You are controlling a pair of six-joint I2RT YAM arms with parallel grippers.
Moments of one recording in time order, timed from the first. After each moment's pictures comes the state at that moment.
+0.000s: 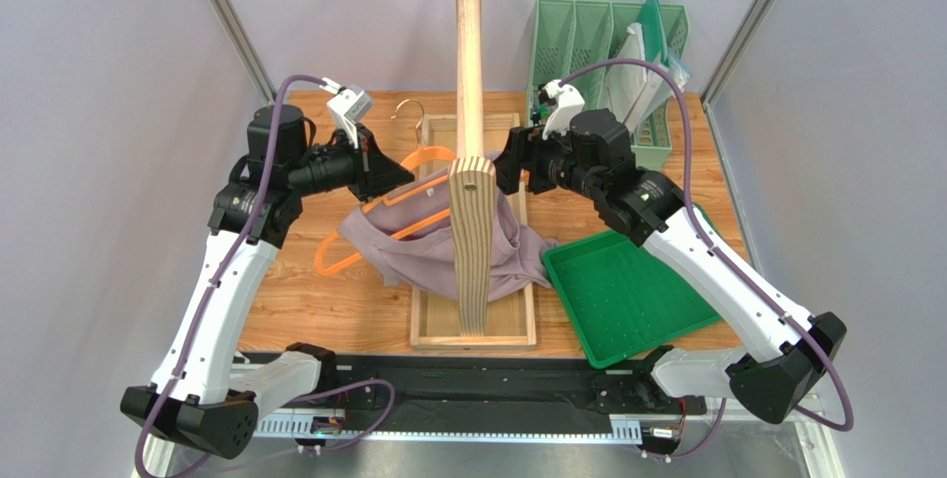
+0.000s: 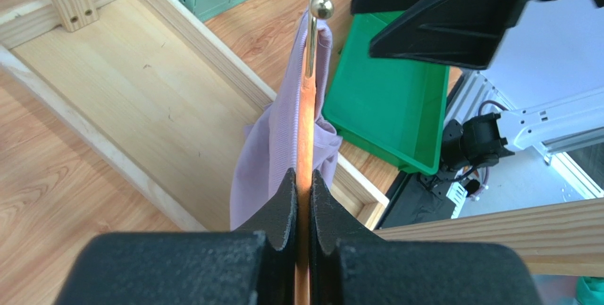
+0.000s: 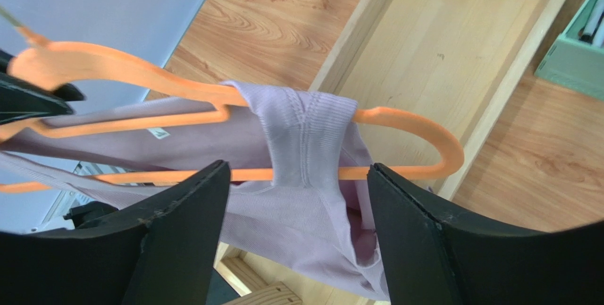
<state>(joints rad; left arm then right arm) -0.24 1.08 1.34 -0.65 0.74 -0.12 0.67 1.27 1.38 -0.46 -0.10 0.41</state>
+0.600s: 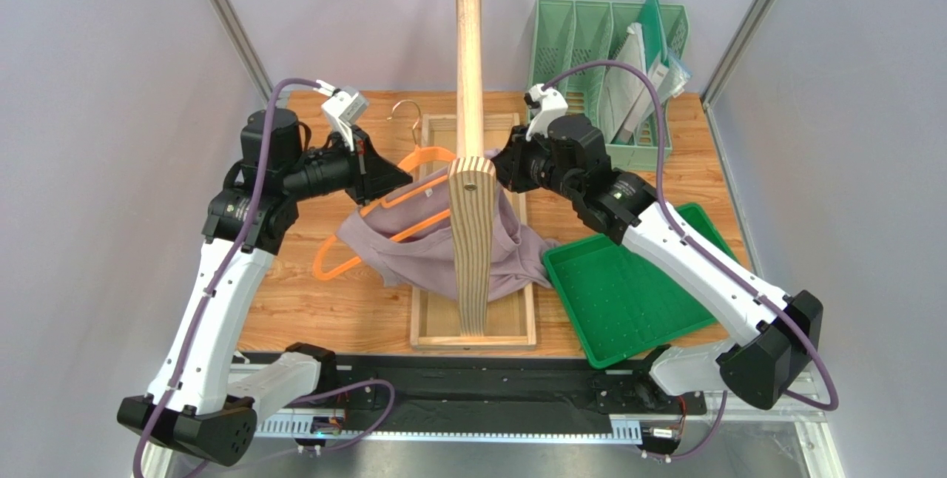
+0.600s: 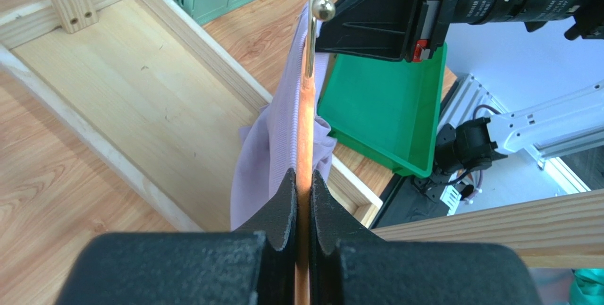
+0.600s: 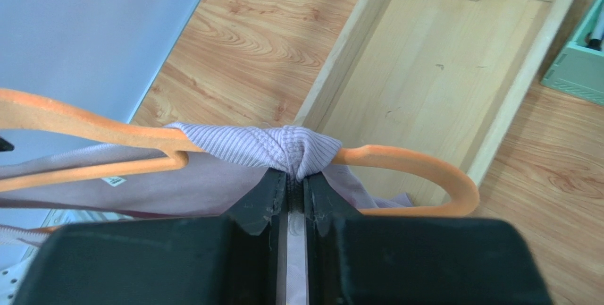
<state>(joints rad) -0.24 1.05 1.34 -0.65 0.74 -0.15 0.70 1.34 1.31 -0.32 -0.04 0.43</state>
